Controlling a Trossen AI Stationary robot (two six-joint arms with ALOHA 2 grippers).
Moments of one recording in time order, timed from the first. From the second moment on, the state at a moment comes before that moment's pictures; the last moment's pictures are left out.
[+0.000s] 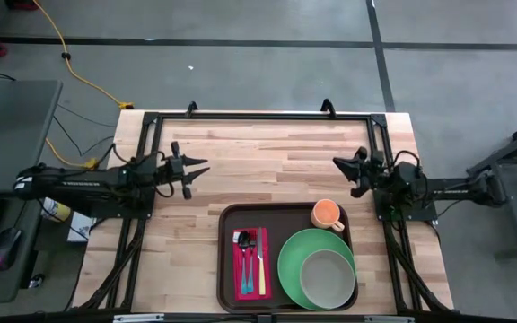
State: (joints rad) left arm 0.12 0.50 0.18 0.19 -0.25 0.21; right arm -0.07 0.27 0.01 0.49 0.28 0.44
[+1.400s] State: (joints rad) left arm 0.12 0.51 0.02 0.05 -0.38 0.60; right arm -0.07 0.10 0.01 0.06 0.19 0.40
